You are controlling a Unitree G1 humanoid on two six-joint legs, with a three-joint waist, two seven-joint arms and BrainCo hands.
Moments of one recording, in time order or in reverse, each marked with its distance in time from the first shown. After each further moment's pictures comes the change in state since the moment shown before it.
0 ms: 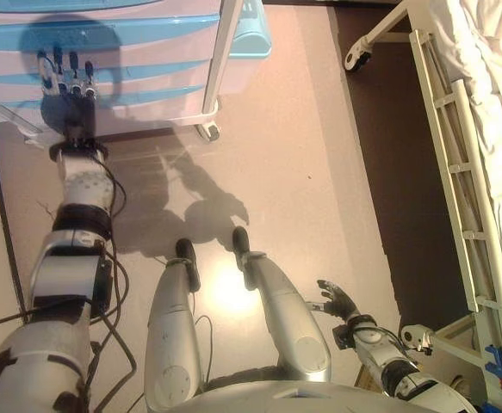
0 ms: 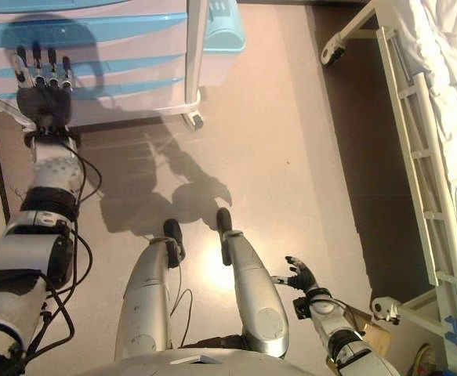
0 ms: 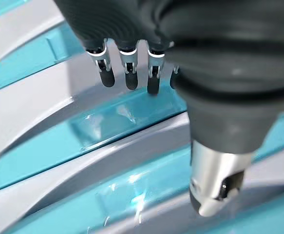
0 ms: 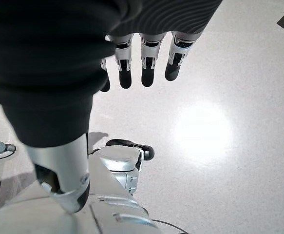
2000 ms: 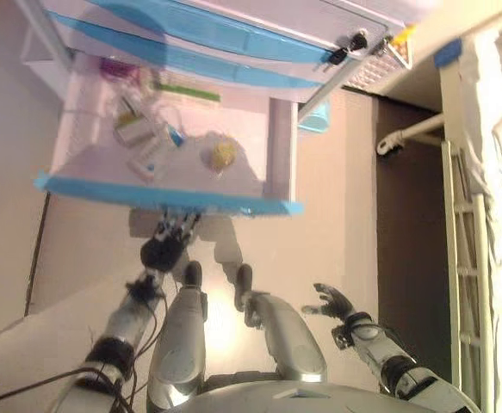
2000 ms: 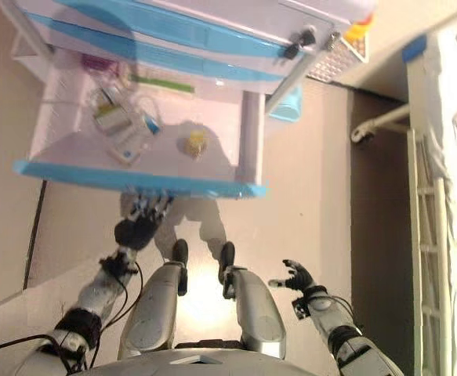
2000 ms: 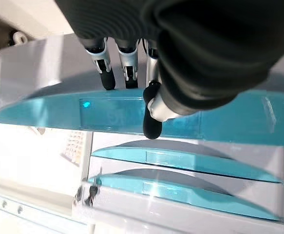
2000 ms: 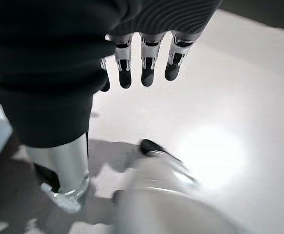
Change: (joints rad) left arm 0.875 -0.220 -0.192 -0.275 0.007 0.369 -0.721; right arm -0.065 -0.005 0.025 -0.034 -0.044 0.112 0.005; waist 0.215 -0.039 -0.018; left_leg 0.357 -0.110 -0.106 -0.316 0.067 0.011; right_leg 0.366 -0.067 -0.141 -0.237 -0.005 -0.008
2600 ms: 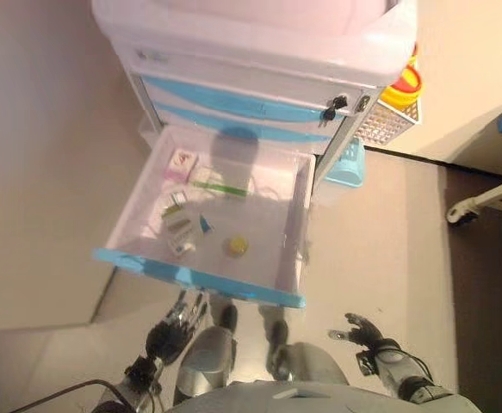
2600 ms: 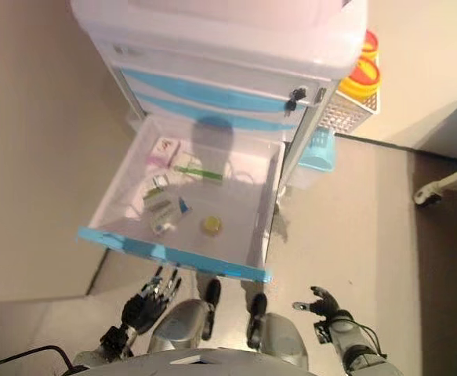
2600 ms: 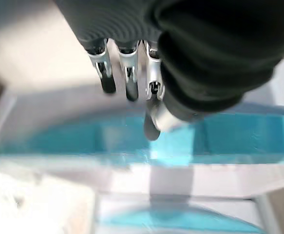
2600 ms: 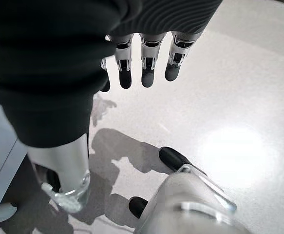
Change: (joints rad) left arm 0.112 -0.126 0.290 0.496 0.548 0.131 0.135; right arm 0.102 -0.048 -0.237 0.189 -0.162 0.015 -0.012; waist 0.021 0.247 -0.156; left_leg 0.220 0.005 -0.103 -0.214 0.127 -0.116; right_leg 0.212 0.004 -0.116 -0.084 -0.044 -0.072
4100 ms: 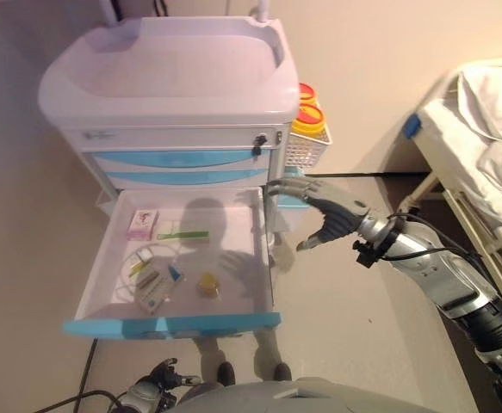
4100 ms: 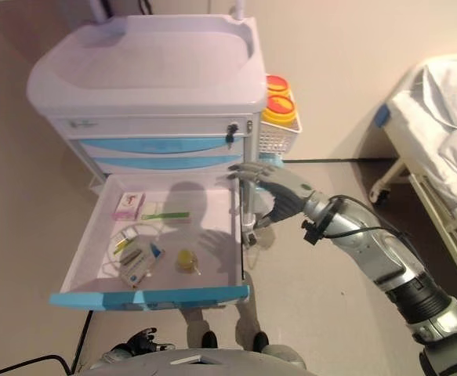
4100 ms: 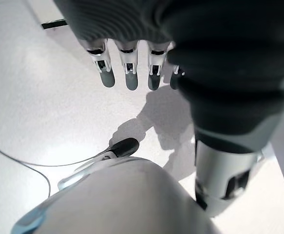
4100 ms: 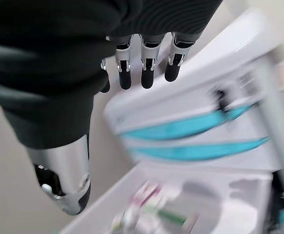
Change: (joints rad) left arm -0.043 -0.003 -0.399 0.032 0.986 -0.241 0.860; right arm -0.252 -0.482 0.344 -1.390 -0.335 -0.185 0.268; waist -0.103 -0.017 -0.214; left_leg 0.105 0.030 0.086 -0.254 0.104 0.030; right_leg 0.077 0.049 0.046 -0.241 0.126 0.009
